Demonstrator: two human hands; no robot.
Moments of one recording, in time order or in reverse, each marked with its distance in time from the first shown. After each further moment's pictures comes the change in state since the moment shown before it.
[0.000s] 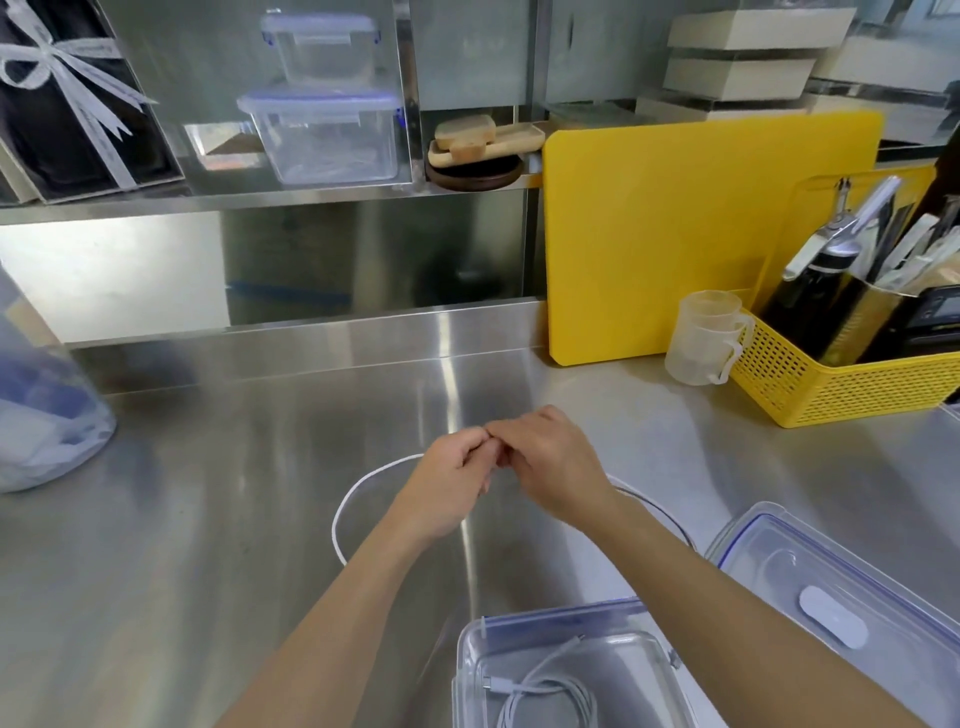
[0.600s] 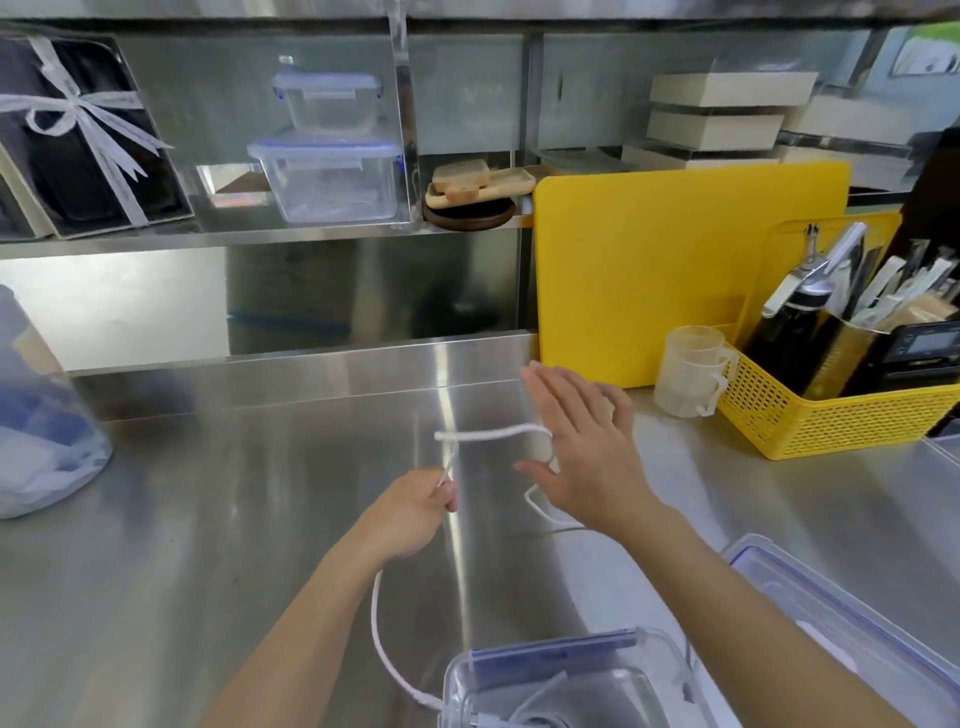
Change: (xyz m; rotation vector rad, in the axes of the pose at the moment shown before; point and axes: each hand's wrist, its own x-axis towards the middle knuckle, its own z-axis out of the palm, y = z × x) left_hand 0.006 -0.010 -0.022 0.359 -0.103 -0.277; right_hand 0.004 0.002 -0.060 -0.331 -0.071 0.208
